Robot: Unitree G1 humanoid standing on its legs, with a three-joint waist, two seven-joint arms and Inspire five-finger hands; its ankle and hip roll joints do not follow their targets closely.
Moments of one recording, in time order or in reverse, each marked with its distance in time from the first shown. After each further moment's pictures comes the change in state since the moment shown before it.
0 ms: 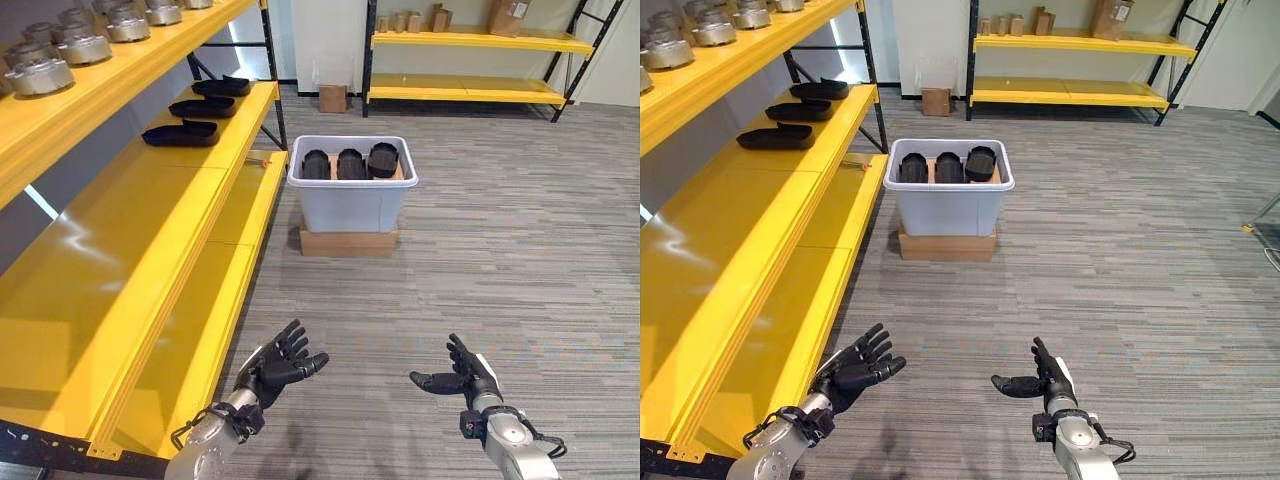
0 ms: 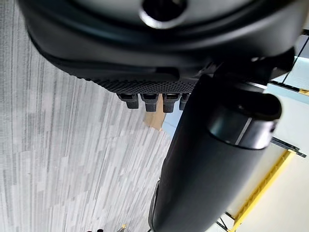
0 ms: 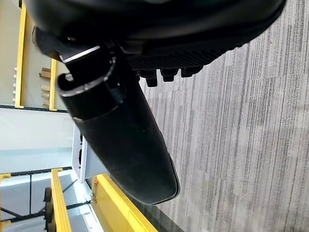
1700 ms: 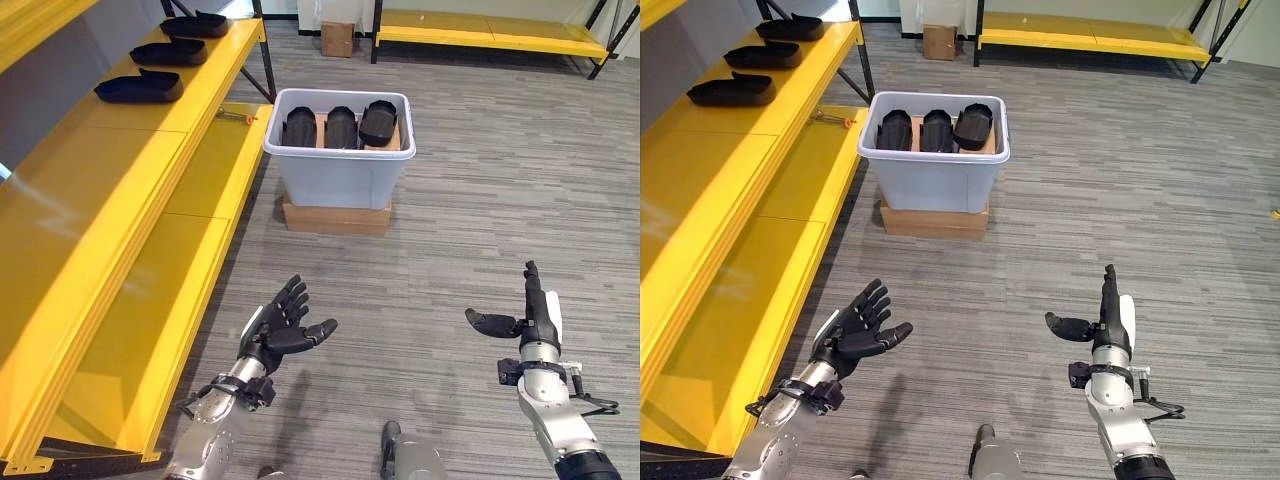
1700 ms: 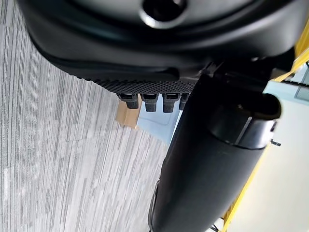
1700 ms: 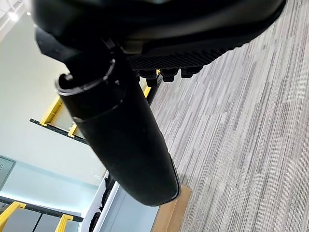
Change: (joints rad) left arm -0.046 0.037 -0.101 -0.191 0.035 -0.159 0.198; right arm -0.120 -0.152 -0.079 -0.093 -0.126 -0.100 -0.317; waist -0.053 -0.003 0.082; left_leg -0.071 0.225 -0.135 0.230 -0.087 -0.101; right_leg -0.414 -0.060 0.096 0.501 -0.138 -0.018
